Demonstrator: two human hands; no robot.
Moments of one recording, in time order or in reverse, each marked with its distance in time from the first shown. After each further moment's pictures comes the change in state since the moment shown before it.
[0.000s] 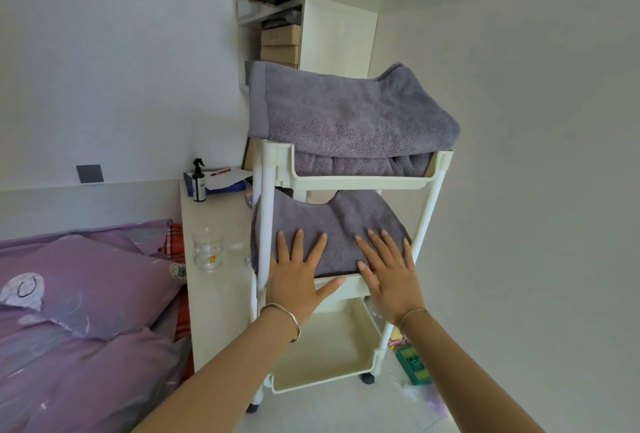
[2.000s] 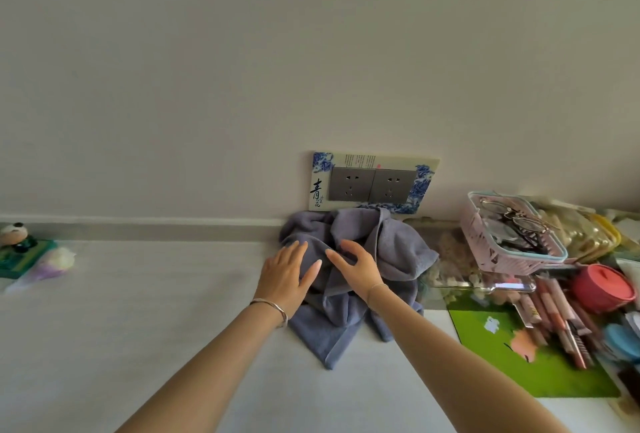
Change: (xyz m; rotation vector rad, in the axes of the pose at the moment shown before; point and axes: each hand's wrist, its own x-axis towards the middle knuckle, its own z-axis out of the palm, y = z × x) left_hand -0.405 0.449 0.120 -0.598 -0.458 1.103; right_hand -0.647 0.118 -0.188 0.531 0.364 1.561
